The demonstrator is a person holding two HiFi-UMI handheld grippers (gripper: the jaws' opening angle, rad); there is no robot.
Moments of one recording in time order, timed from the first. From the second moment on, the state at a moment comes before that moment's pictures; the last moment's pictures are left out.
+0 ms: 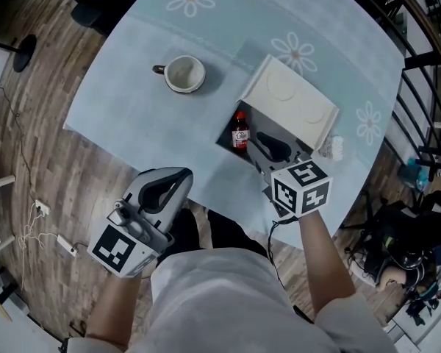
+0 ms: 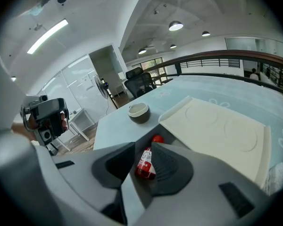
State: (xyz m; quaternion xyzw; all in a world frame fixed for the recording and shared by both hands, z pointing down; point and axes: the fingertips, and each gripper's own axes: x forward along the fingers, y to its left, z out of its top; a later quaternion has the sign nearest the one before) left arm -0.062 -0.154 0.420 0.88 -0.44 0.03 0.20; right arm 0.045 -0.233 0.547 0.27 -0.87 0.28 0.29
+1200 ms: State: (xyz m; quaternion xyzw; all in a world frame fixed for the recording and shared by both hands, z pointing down) left arm -0.087 -0.175 0.443 0.87 -0.44 0.02 0.22; right arm 0.022 -0.241 0.638 0.25 -0.80 0.32 0.45
